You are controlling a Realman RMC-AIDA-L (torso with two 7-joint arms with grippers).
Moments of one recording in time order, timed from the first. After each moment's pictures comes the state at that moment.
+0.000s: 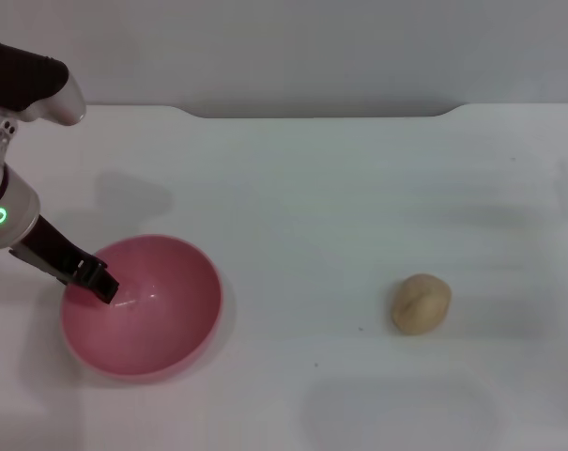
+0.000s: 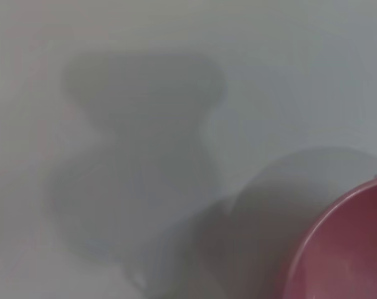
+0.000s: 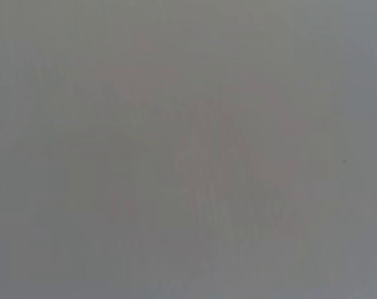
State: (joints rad) left arm -0.63 -2.07 1.25 1.20 2.81 1.58 -2.73; right arm 0.39 2.06 1.22 0.17 -2.59 -1.24 0.34
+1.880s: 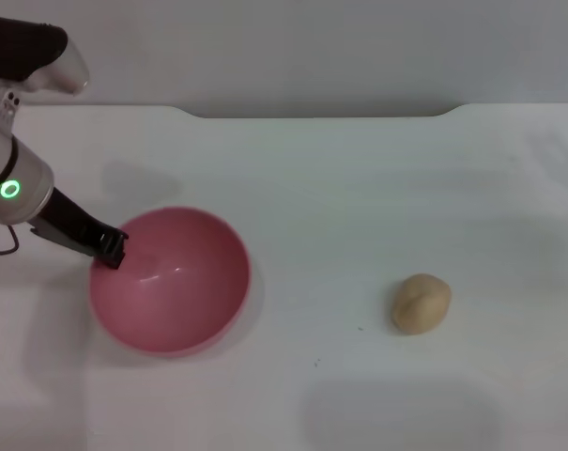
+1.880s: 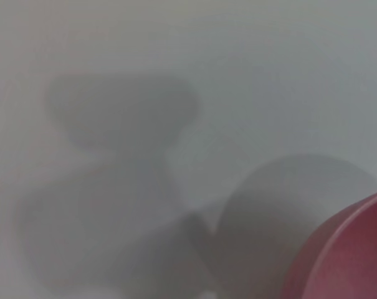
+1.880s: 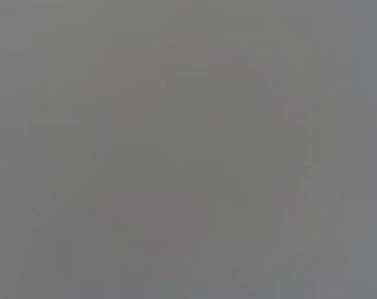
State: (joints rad) left arm -0.67 -2.06 1.20 1.20 2.74 1.57 -2.76; right arm 0.52 1.84 1.14 0.16 -2.90 -1.14 1.36
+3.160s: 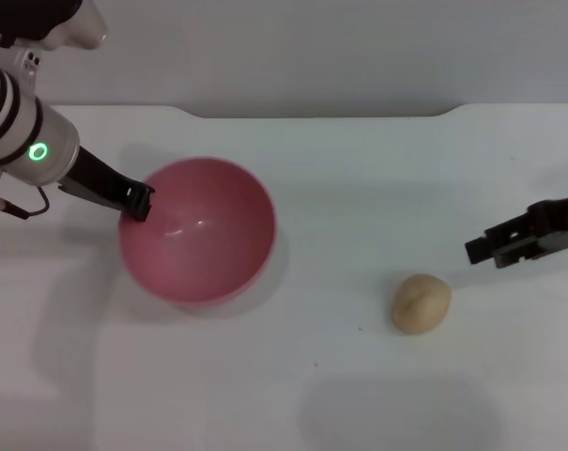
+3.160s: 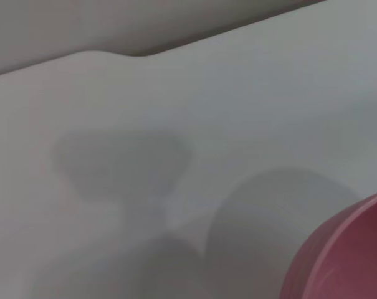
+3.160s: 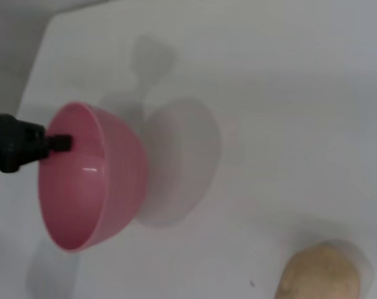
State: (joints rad) left arm -0.70 -2.07 1.22 1.21 2.71 1.47 -2.80; right arm 0.79 1.98 -0.56 -0.86 -2.61 -1.81 2.50
